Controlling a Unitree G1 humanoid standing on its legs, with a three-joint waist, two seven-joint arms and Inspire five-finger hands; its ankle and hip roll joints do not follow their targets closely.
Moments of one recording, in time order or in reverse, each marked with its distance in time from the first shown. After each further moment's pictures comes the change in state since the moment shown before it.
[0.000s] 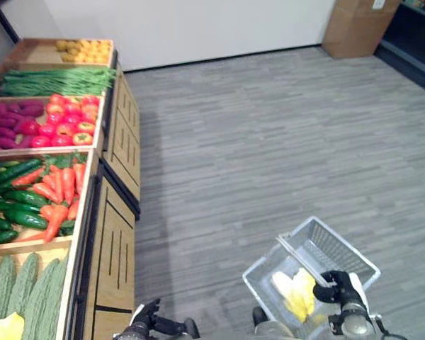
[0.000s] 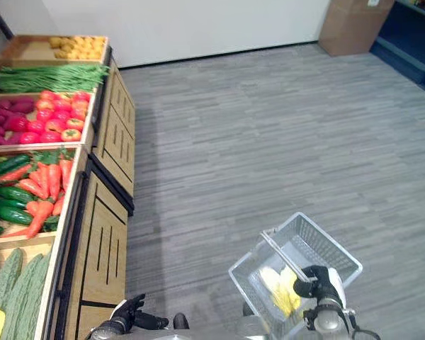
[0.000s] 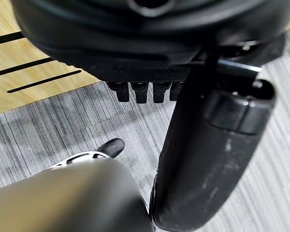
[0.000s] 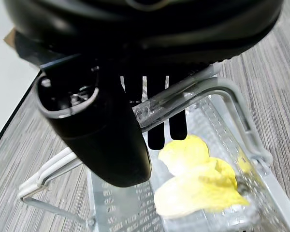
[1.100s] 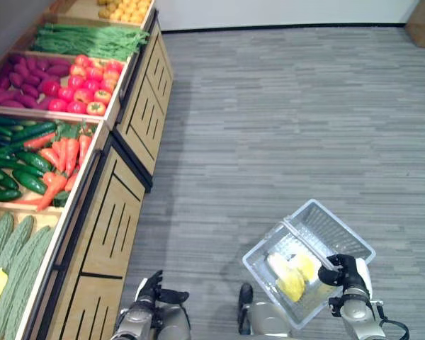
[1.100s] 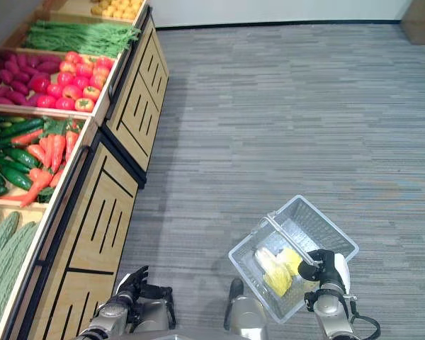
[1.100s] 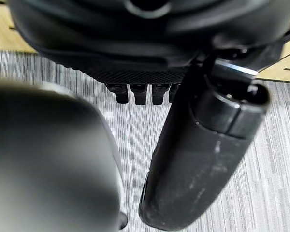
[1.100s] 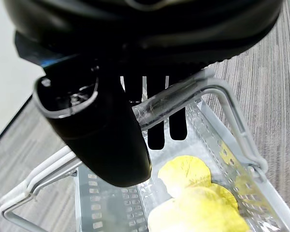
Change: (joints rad) left arm -0.095 -0.044 -0.011 -0.030 -0.127 -0.028 0.053; right arm -0.051 -0.010 -0.031 0.035 0.008 -0.019 -0.064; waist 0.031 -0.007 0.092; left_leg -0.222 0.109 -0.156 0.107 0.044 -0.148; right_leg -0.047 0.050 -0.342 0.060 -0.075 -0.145
